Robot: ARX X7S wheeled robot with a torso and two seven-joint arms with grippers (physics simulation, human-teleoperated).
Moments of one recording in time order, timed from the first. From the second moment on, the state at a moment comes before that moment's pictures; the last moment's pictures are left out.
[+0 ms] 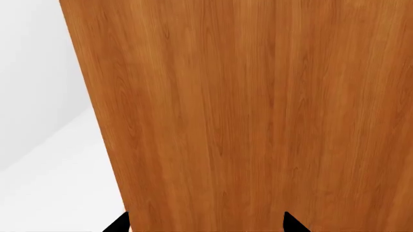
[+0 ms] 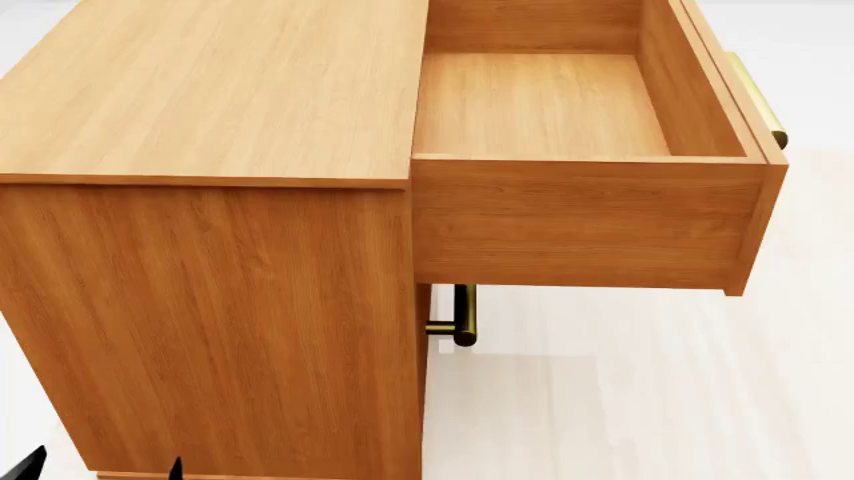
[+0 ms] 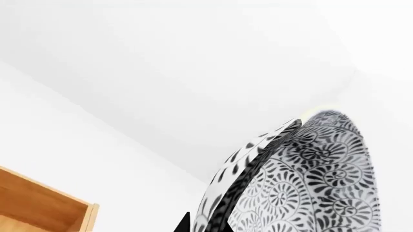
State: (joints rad) left arm 0.07 -0.35 0.27 0.53 -0.27 -0.43 -0.40; right arm 2.17 0.35 -1.14 0.56 0.53 1.18 0.01
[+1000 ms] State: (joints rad) left arm 0.06 -0.37 0.24 0.47 -0.31 -0.39 -0.38; right arm 2.23 0.00 -1.49 0.85 1.11 0.67 -0.01
